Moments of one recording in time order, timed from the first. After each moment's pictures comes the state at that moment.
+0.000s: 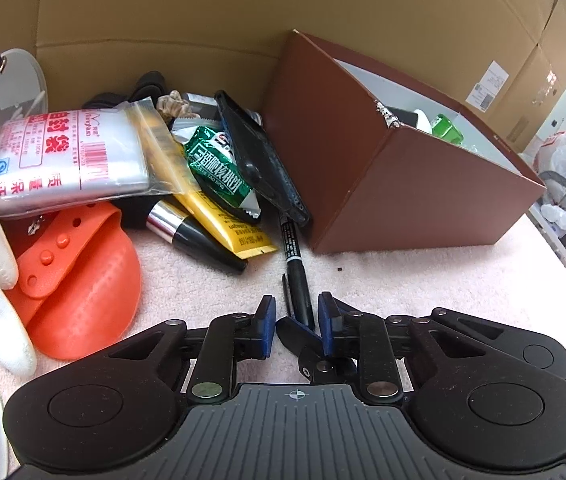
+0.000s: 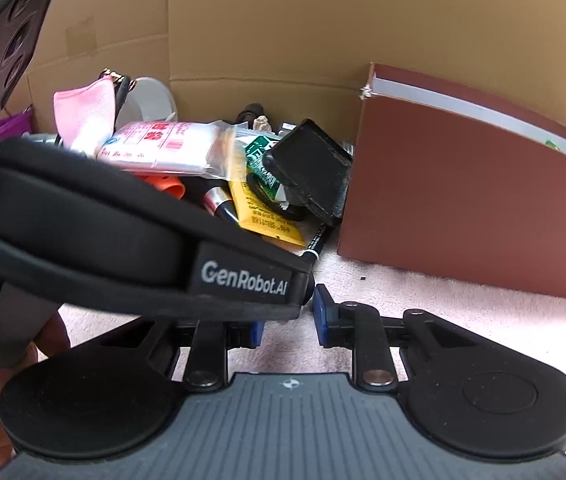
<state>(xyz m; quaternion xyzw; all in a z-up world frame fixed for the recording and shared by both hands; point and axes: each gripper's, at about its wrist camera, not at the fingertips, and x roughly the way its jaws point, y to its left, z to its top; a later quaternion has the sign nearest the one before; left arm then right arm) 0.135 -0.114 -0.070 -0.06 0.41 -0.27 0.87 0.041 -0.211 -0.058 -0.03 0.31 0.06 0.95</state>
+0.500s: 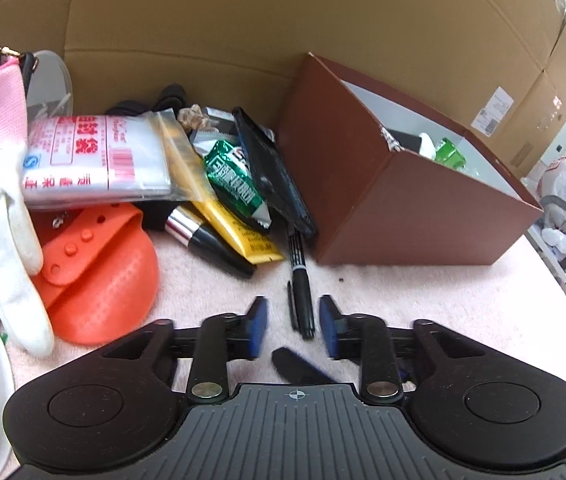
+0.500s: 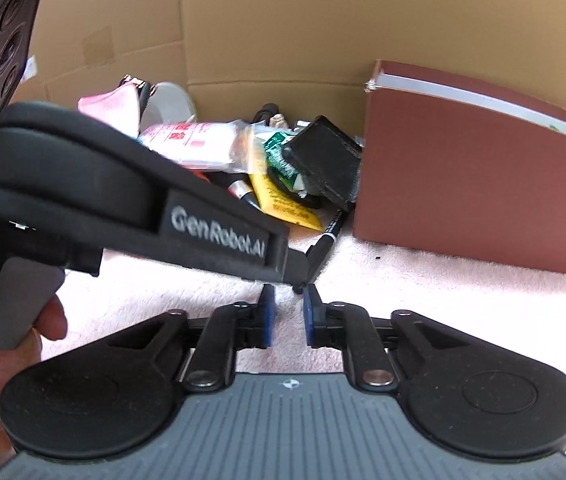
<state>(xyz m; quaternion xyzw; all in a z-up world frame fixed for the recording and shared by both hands) 0.131 -0.107 -0.062 -0.08 0.40 -0.25 0.88 0.025 -0.223 -0.055 0.01 0.31 0.08 0.95</state>
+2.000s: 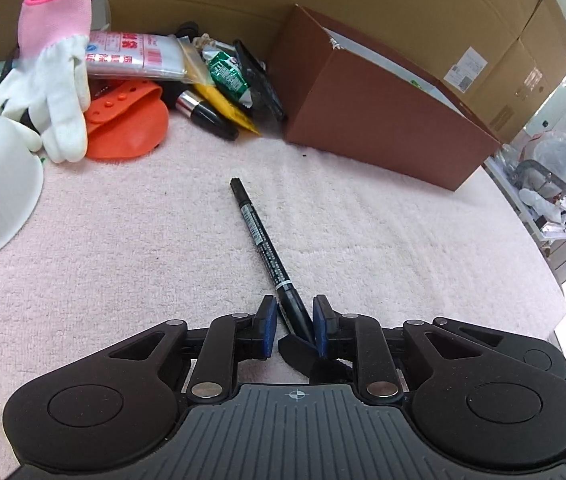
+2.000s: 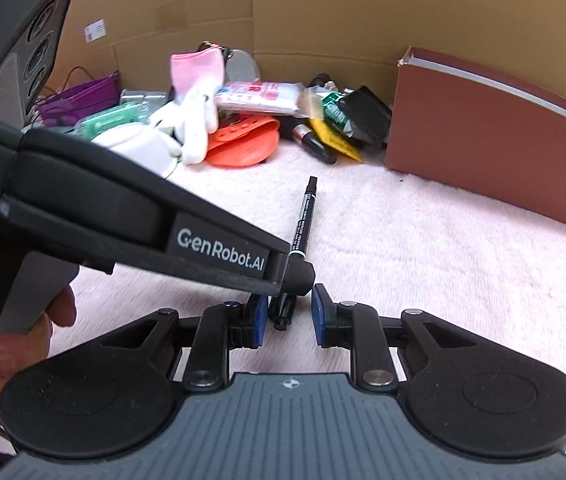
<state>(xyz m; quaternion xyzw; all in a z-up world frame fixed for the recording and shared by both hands) 0.015 -0.090 -0.068 -0.10 0.44 -0.24 0.86 -0.080 -0.209 -0.043 -0.04 0.34 0.14 0.93</state>
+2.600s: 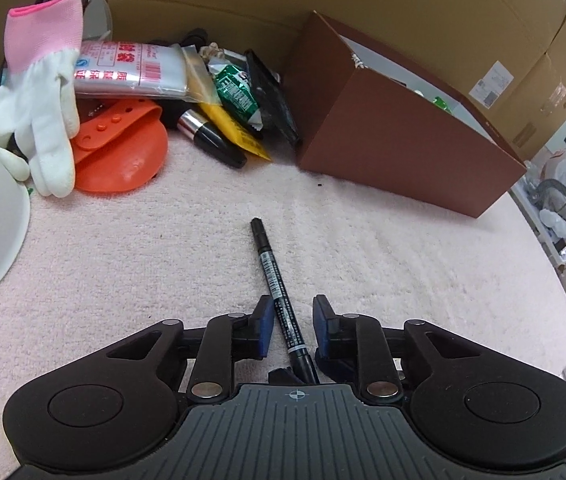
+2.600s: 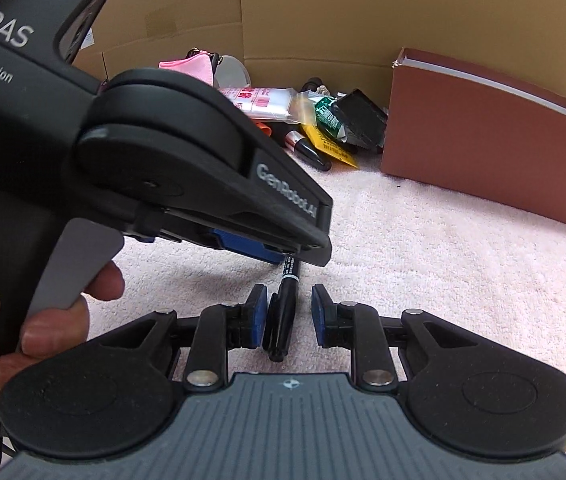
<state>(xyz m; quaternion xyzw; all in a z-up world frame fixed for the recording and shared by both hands) 0.051 -0.109 -0.068 -0.09 0.45 -0.22 0.86 -0.072 -0.209 -0.041 -0.02 0.33 0.12 0.93</state>
